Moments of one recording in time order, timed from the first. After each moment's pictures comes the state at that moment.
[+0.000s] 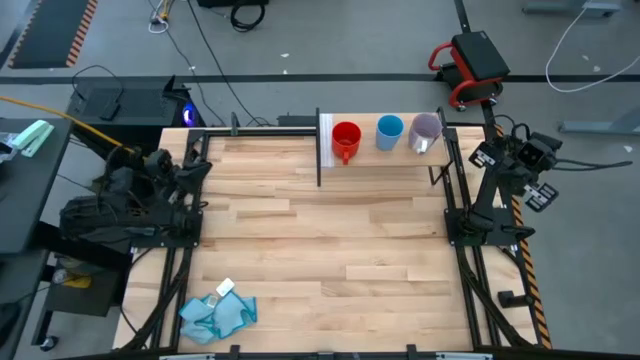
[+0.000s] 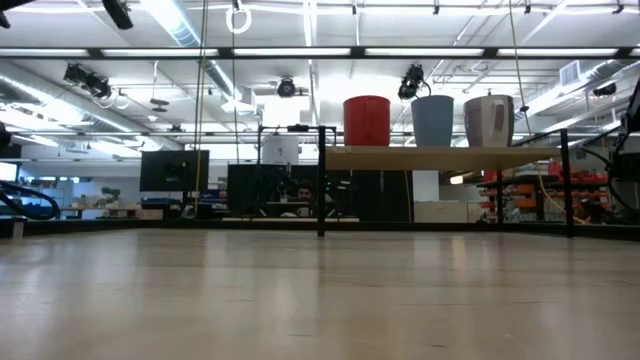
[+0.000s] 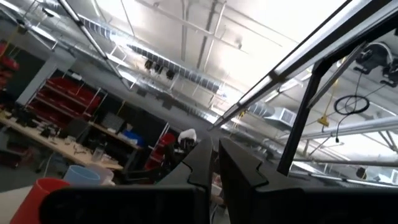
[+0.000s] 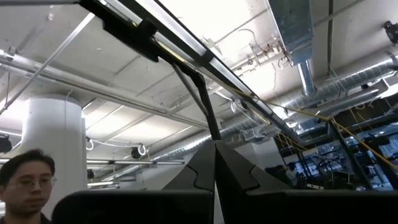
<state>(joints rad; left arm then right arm) 0.08 0.18 0.35 0.40 -0.12 -0.49 1.09 0.00 0.51 0.34 0.50 -0.21</state>
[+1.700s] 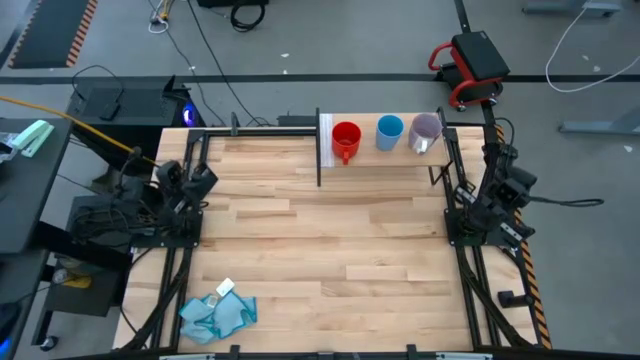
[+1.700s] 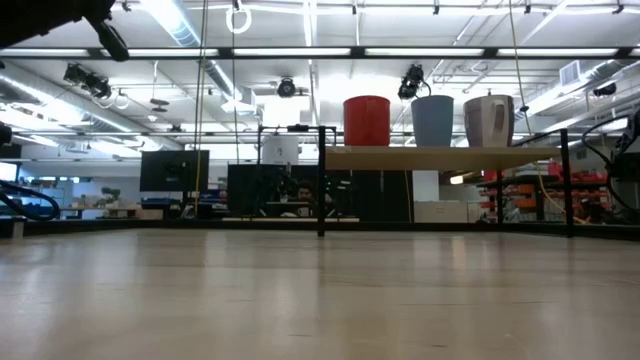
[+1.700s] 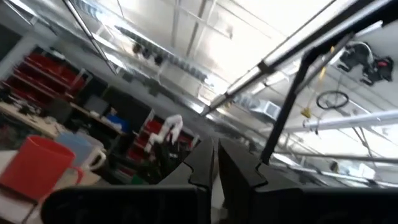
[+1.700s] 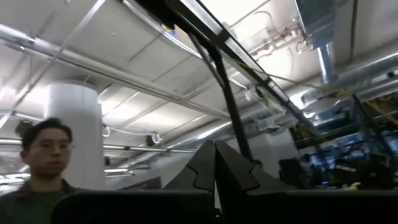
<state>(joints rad) 0.07 0.01 0.16 0.41 -0.06 -0.56 1.09 0.00 0.14 0.65 0.45 -0.17</state>
